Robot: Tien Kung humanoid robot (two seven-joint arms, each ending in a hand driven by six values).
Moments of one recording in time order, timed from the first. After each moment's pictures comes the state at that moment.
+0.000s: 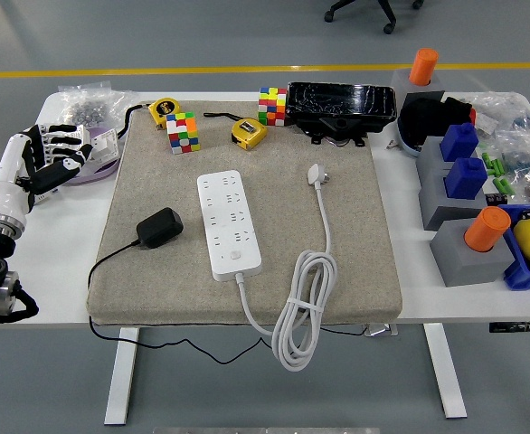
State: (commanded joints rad) left arm -0.27 0.37 -1.22 -1.21 1.13 0.31 -0.12; right arm 0.02 -0.31 1.19 0.42 -0.74 -0.02 -0.08
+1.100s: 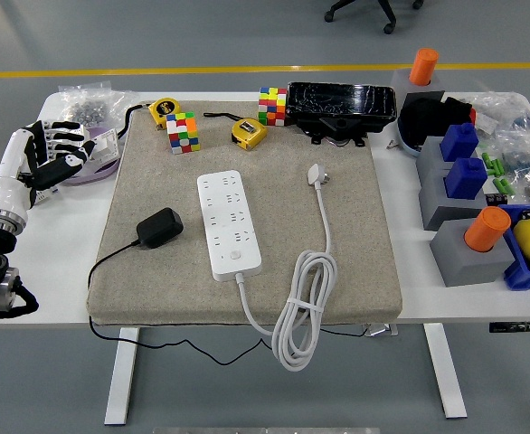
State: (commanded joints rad) left arm -0.29 0.38 -1.21 -1.20 1.13 0.30 -0.11; right arm 0.02 -0.30 1.19 0.41 -0.74 -0.02 -0.08
